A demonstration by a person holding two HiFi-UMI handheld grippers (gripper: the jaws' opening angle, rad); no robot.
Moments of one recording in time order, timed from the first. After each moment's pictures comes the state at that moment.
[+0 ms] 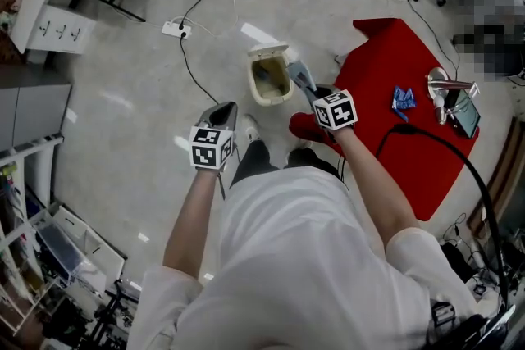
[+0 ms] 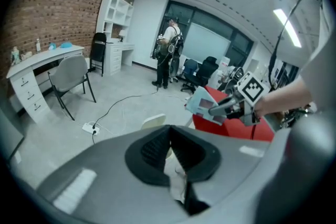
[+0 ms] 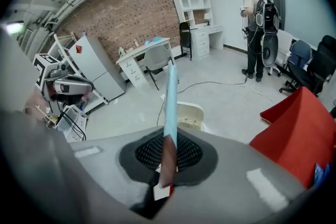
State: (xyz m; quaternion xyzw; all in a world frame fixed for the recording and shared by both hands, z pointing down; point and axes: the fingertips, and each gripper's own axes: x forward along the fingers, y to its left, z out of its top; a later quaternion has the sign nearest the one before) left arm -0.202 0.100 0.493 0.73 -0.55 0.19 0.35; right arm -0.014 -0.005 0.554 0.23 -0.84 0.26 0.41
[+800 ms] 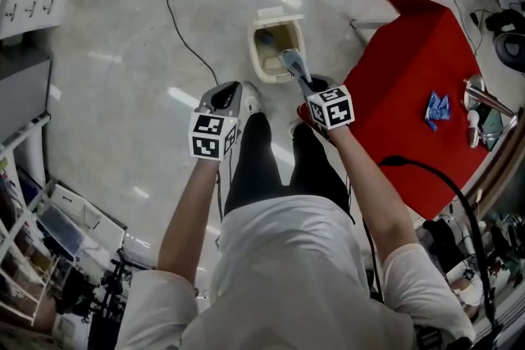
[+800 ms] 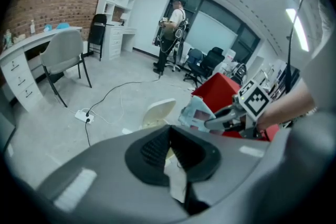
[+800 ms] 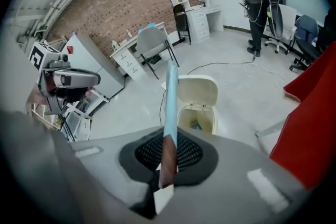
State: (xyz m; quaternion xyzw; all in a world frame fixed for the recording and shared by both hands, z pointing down) left arm -0.223 0.054 0.634 0.72 -0.52 0.21 0.40; right arm -0.065 0.005 0.712 0.21 -0.82 0.33 0.43
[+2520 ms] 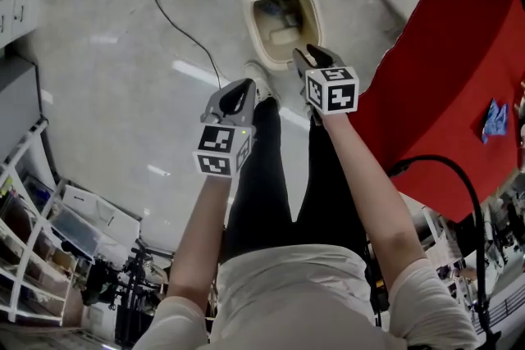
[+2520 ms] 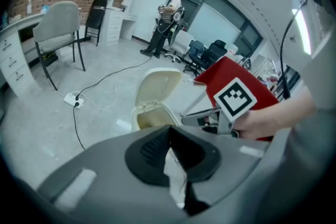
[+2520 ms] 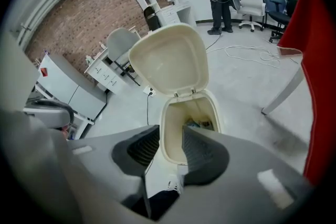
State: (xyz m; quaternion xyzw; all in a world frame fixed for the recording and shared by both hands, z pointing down) left arm -0.188 0.058 0.774 0.72 -0.50 0.21 0.44; right arm -0.086 -0.014 0.871 0.31 -0.77 0.40 0.38
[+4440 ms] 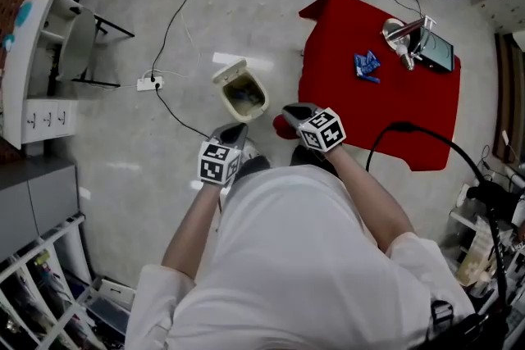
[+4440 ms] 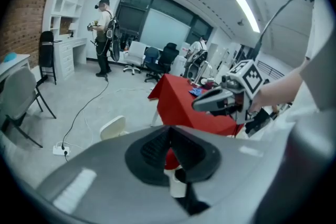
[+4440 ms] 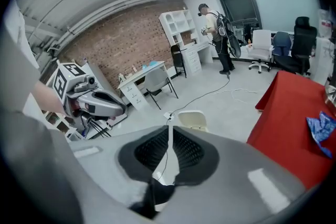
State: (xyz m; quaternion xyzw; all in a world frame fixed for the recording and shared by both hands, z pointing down) left arm -0.086 0.104 0.473 0.84 -0.36 0.25 0.31; right arm 0.023 0.067 0.490 0.29 -0.87 0.30 0.28
